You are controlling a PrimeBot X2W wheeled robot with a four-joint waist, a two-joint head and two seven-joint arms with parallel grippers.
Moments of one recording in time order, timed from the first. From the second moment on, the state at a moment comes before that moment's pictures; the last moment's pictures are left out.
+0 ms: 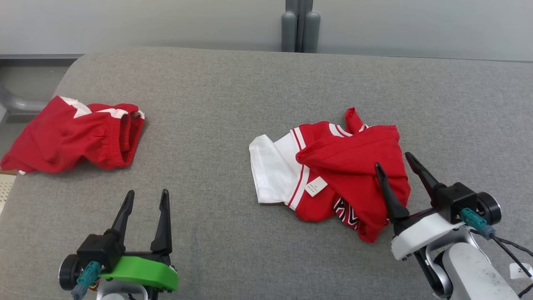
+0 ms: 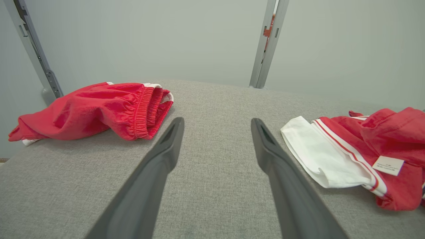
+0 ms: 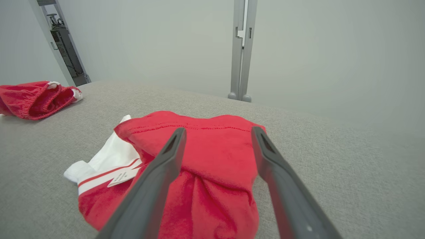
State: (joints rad) left arm -0.06 0.06 -0.06 0.23 -0.23 -0.13 -0.26; right arm -0.19 -0.22 0.23 0.27 0.21 0.13 -0.26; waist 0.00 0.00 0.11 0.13
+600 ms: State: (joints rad) left arm -0.07 0.06 -0.07 0.23 -0.24 -0.13 -0.26; right arm -0.60 -0.38 0.76 0.38 0.17 0.13 0.09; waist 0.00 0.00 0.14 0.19
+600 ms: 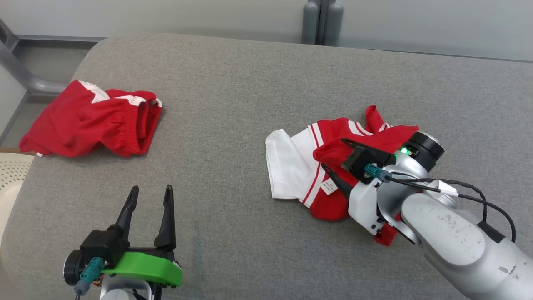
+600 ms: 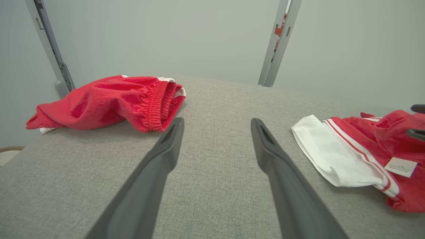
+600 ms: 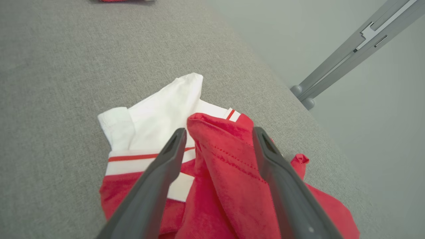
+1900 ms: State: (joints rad) left arm -0.06 0.06 -0.05 0.22 -0.23 -0.13 -0.26; right arm -0.17 -0.33 0.11 0.17 0.22 0.13 -0.18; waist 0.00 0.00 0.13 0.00
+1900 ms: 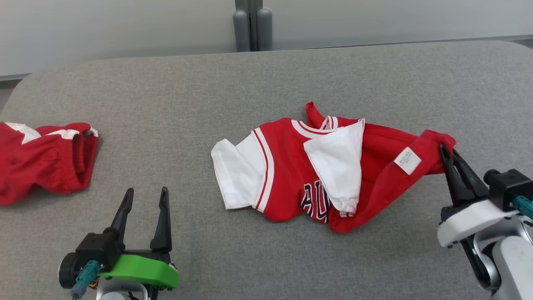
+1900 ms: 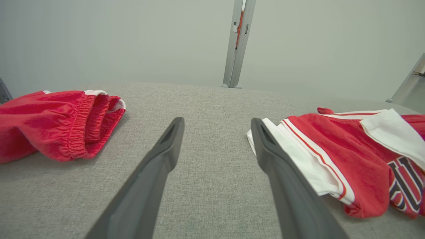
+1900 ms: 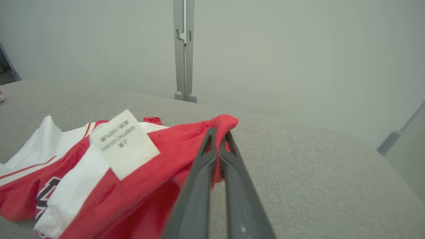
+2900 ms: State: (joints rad) left arm -0.07 0.08 -0.07 0.22 -0.22 -0.13 -0.26; right arm -0.01 -0.10 -0.09 0.05 0.15 0.13 -0.26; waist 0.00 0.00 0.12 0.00
